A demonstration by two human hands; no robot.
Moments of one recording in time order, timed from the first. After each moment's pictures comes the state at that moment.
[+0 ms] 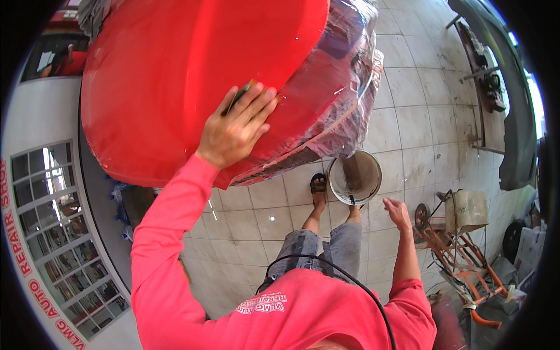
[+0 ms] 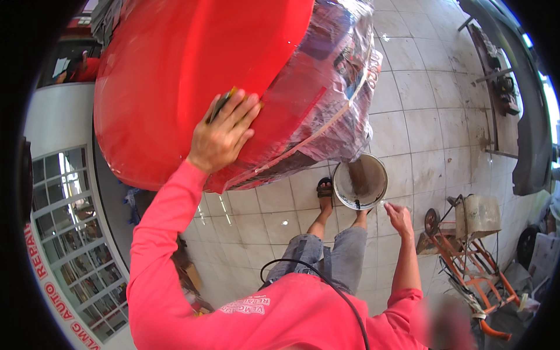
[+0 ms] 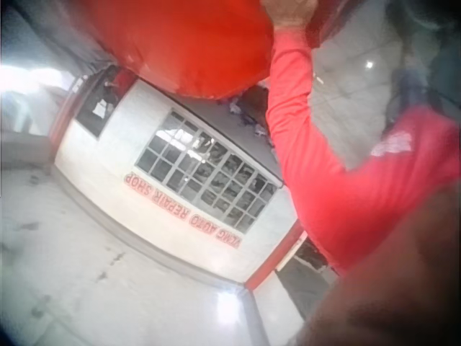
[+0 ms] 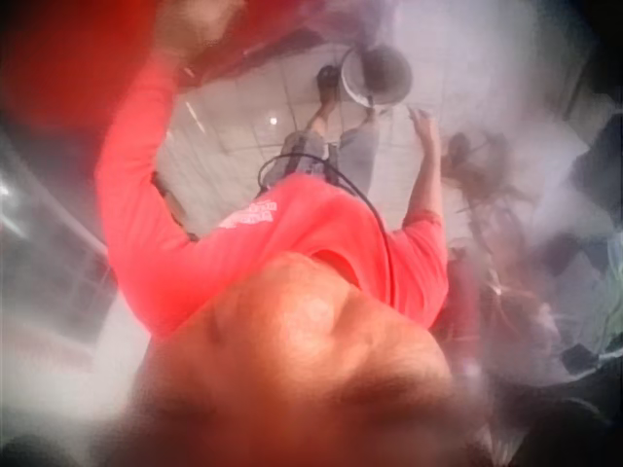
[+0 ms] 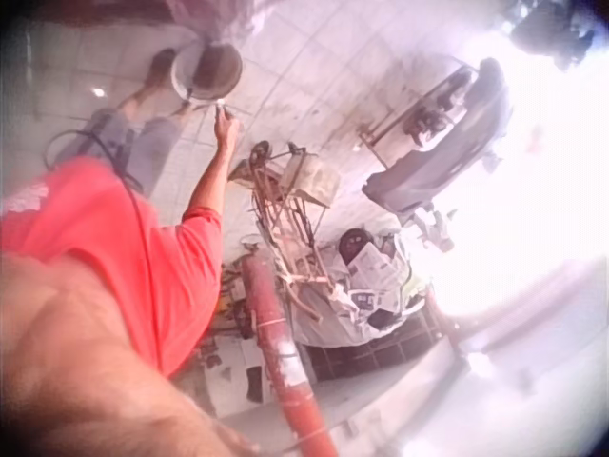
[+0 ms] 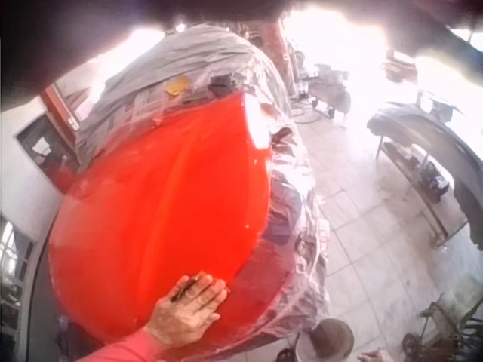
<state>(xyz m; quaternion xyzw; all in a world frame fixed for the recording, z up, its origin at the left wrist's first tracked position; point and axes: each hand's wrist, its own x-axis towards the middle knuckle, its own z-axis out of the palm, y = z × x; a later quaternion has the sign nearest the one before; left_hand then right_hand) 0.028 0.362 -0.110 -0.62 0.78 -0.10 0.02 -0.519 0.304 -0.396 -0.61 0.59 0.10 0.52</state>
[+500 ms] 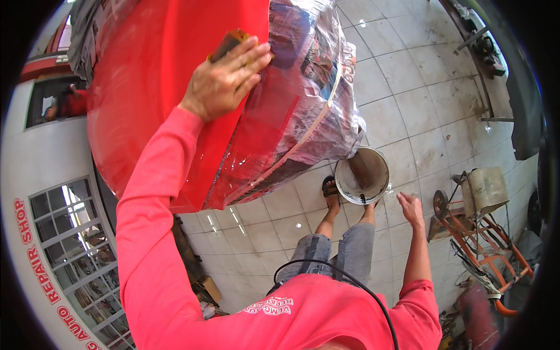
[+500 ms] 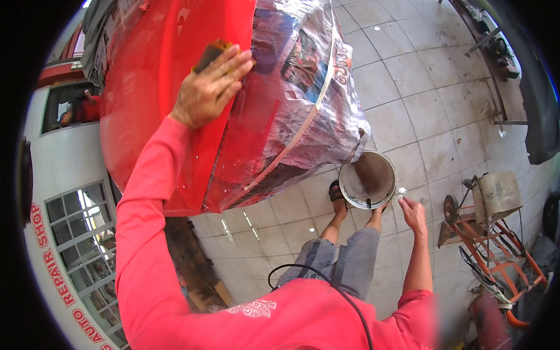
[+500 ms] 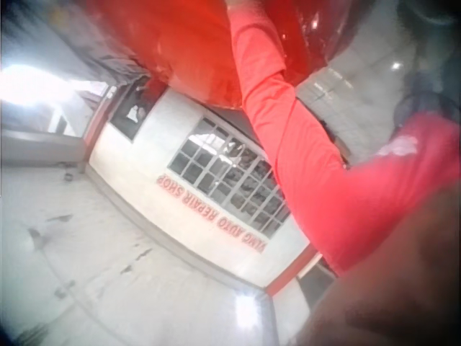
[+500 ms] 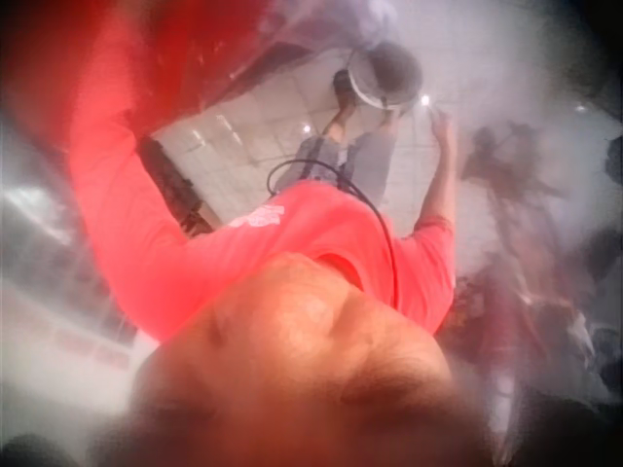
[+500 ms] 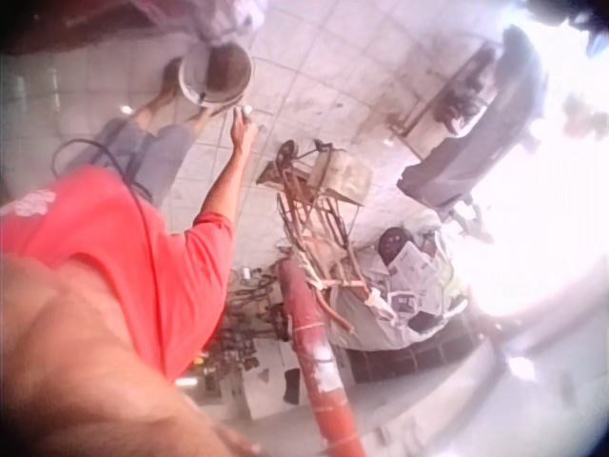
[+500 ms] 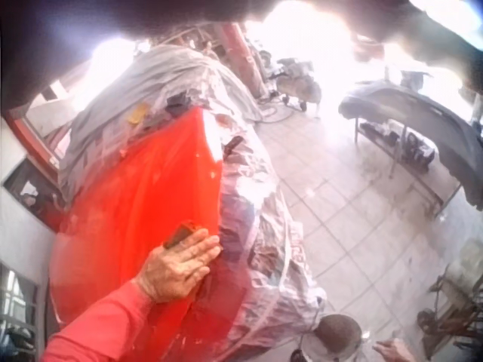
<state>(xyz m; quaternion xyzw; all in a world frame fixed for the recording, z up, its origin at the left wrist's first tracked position) 0.030 0.203 -0.081 -0.51 0.86 -0.08 0.00 -0.561 0.308 -0.423 -0.61 0.63 -0.01 0.48</state>
